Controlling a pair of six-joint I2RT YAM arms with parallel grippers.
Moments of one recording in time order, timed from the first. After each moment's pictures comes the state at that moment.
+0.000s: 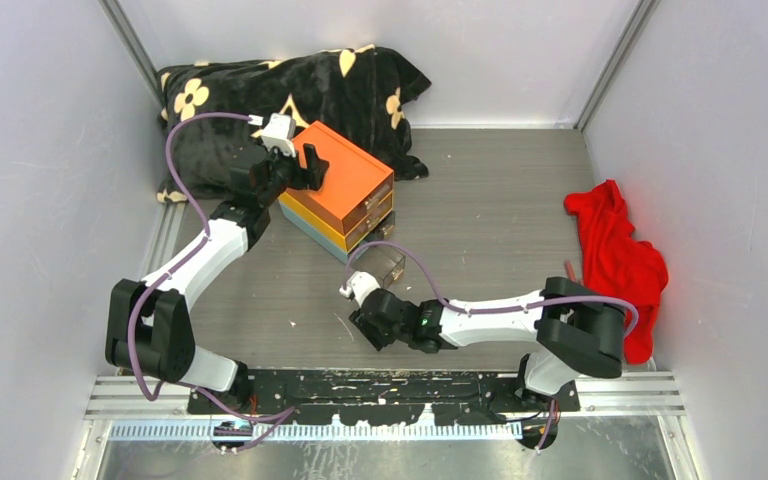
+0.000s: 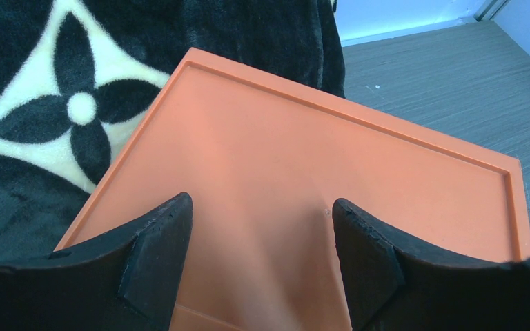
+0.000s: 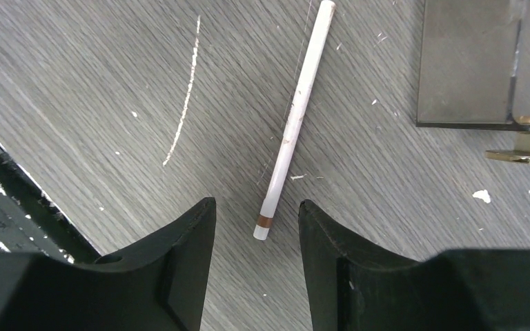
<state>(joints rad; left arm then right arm) -0.27 1.45 1.01 0.25 0.15 -0.11 1.23 1.52 0.73 -0.03 0.26 0.25</state>
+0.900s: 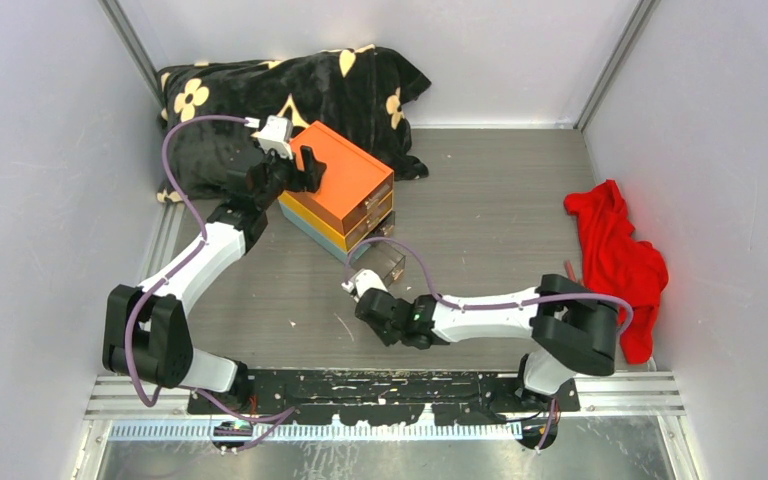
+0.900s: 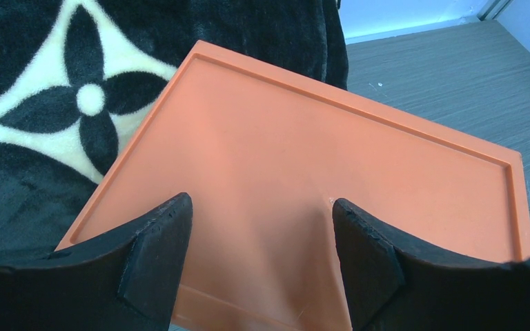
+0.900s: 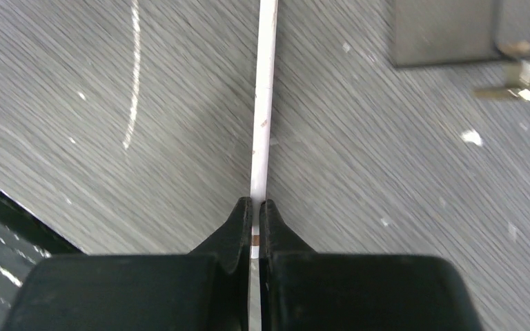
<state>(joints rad) -0.26 1.42 0.99 0.24 0.15 -0.11 1.23 1.59 0.80 -0.18 0.31 0.37</state>
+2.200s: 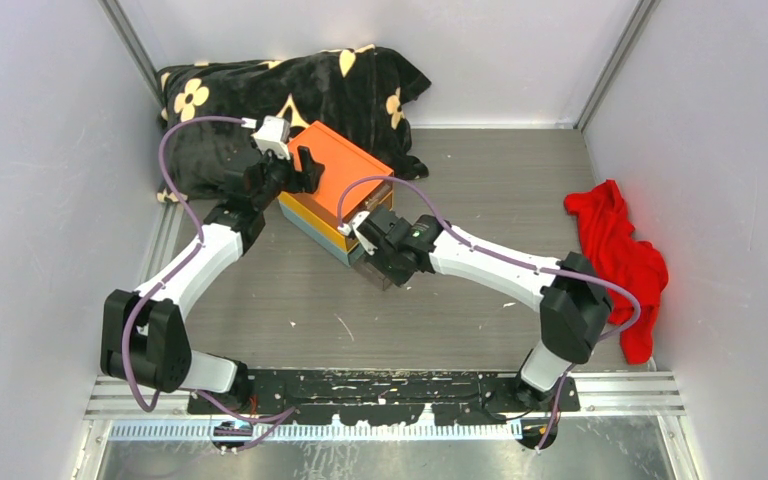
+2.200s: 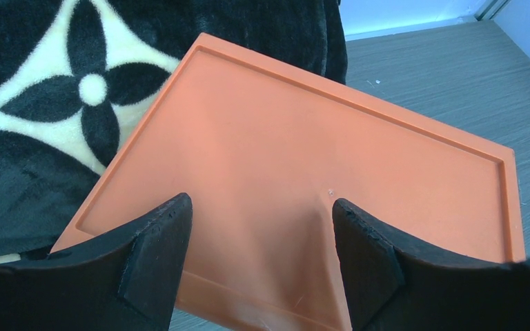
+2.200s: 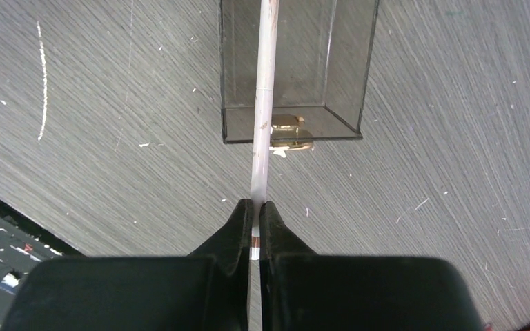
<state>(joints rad) -0.25 1.40 0.99 0.21 0.16 -0.13 0.93 1.63 1.31 -0.79 0.15 -0.02</state>
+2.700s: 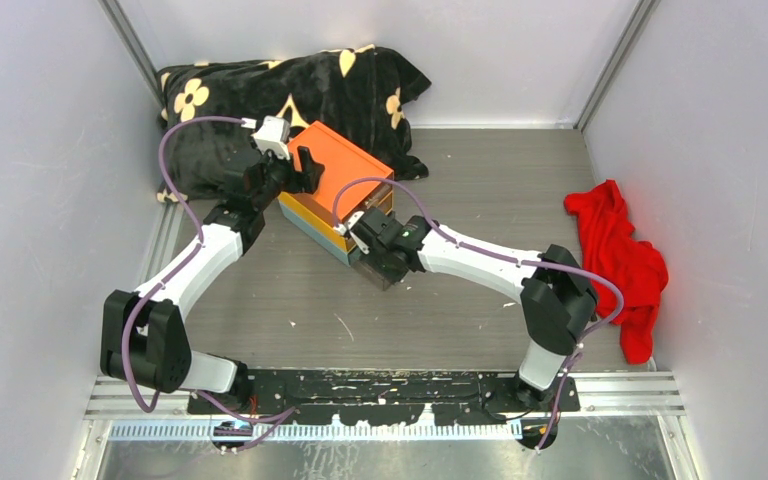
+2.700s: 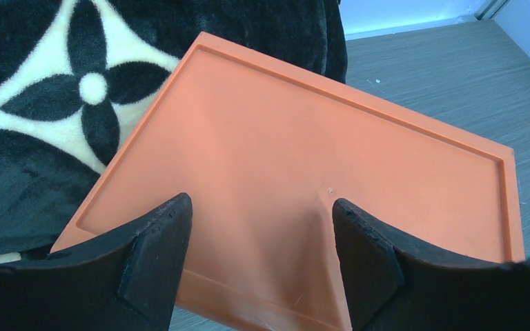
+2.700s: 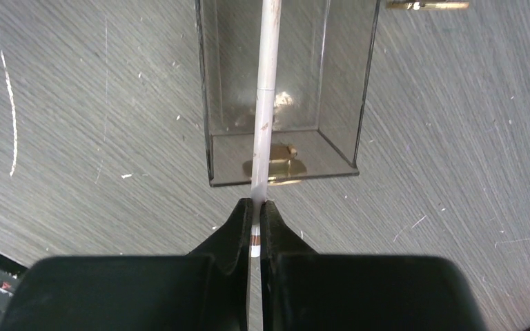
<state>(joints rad) -0.25 1.39 0.99 0.21 0.16 -0.13 0.93 1.71 1.31 -0.73 0.19 -0.03</state>
